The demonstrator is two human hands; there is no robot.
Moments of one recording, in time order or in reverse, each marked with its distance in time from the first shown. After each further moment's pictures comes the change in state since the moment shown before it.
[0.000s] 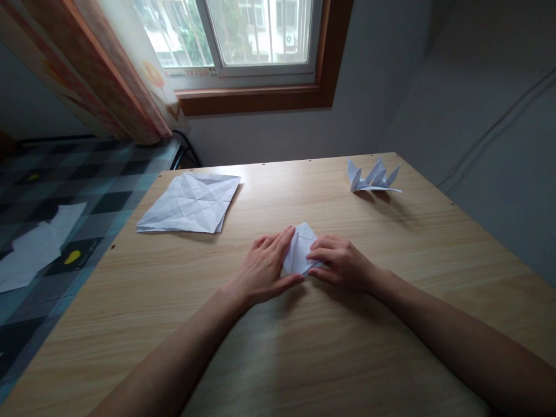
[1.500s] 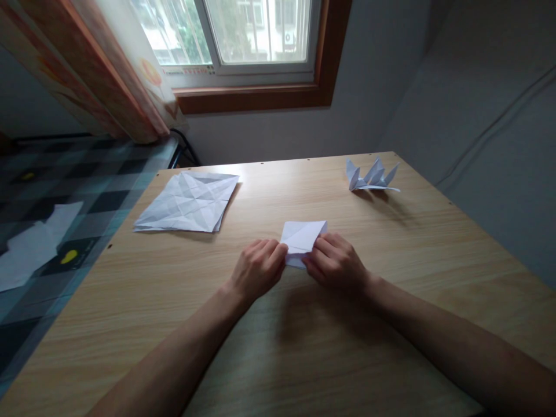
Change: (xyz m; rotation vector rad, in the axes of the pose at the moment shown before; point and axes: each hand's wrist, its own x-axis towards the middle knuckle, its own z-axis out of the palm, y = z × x) left_hand -0.001 0.003 0.003 0.257 0.442 0.208; right_hand 0.008 -0.023 0.006 -0.485 0.204 -0.092
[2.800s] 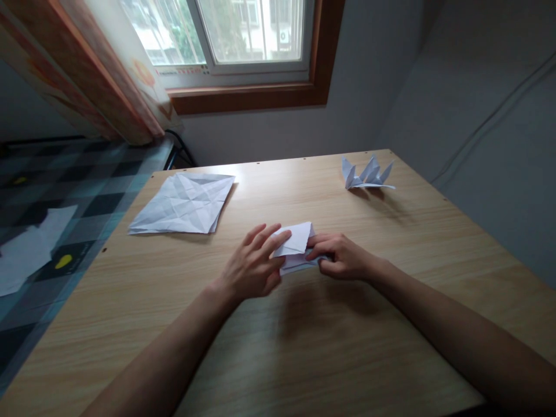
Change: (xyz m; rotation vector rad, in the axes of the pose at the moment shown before) left_hand 0.001 -0.014 -0.011 -0.051 -0.103 0.221; right_hand -0.008 0.037 -0.003 0.809 -0.341 0.206
